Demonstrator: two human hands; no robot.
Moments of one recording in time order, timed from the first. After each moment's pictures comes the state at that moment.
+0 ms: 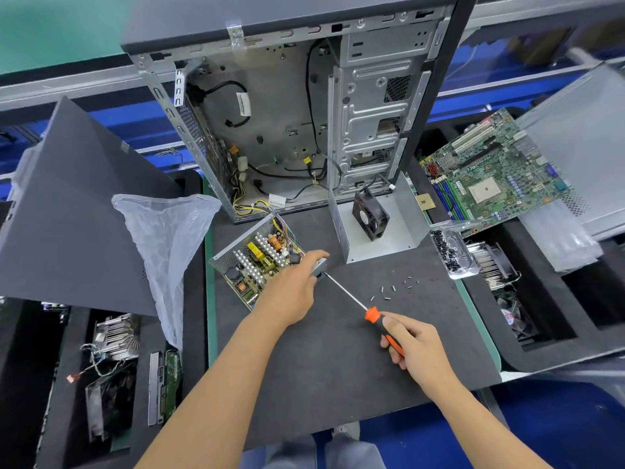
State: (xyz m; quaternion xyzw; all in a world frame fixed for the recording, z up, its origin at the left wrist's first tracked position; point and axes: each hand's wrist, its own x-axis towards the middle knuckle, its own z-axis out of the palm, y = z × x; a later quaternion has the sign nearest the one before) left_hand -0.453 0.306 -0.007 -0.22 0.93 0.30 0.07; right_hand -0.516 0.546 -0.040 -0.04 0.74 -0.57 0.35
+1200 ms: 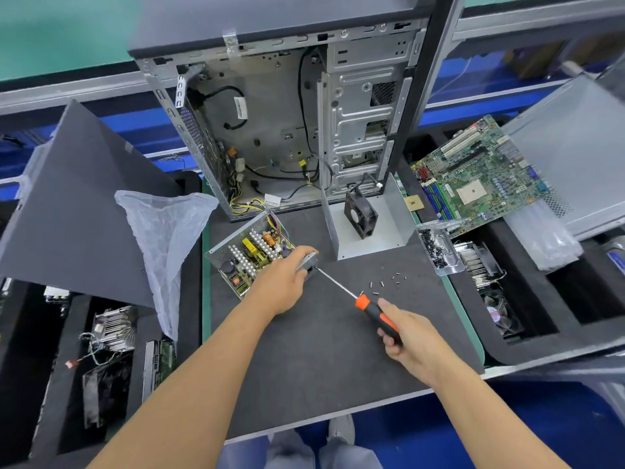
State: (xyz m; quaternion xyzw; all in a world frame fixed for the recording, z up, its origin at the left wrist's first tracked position) left_hand -0.449 0.307 -0.003 -0.24 0.92 0.31 0.06; right_hand -0.534 0.548 -0.028 0.16 0.64 -0.59 0.47
